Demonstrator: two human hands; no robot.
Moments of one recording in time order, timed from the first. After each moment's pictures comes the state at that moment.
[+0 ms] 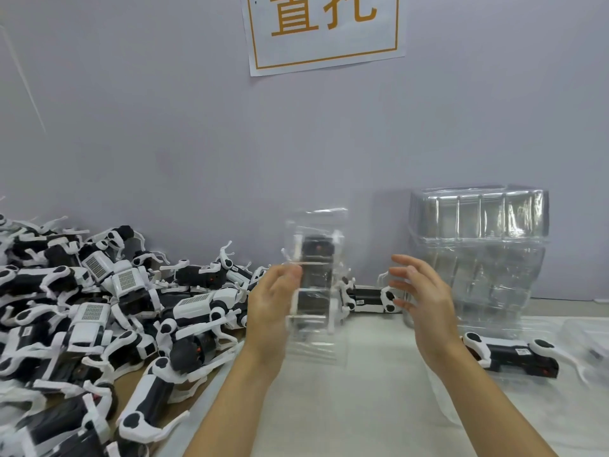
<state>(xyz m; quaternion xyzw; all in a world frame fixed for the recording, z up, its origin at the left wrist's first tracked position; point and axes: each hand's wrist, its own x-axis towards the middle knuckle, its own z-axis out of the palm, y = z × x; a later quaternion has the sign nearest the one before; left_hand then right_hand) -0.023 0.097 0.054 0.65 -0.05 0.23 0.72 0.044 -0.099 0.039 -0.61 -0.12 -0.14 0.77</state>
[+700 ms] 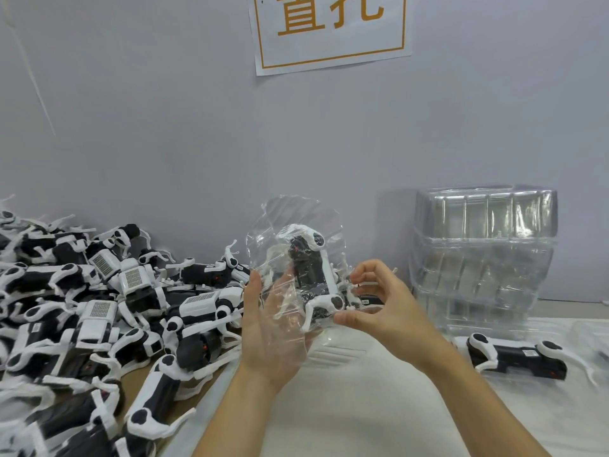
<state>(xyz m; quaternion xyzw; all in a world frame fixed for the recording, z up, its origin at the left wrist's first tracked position) -0.029 0.104 0.041 0.37 -0.02 0.05 0.93 0.024 -0.072 0.049 -0.73 -0.28 -0.06 0.62</state>
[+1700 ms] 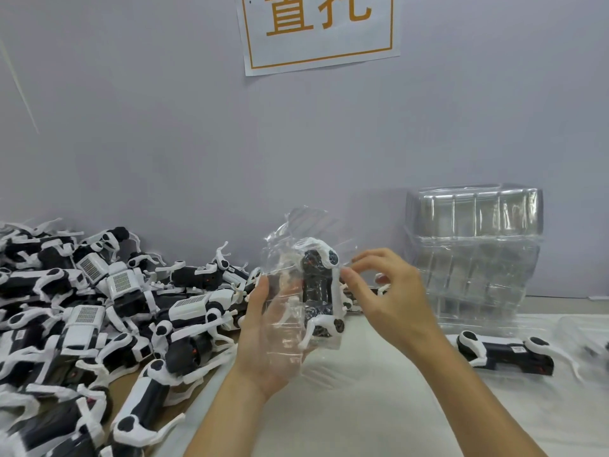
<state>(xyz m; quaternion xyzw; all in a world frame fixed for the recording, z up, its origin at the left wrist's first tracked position) -0.024 0.105 0.033 0.42 -0.05 0.01 0.90 0.021 -0.075 0.066 -0.77 -0.26 -0.27 0.52</state>
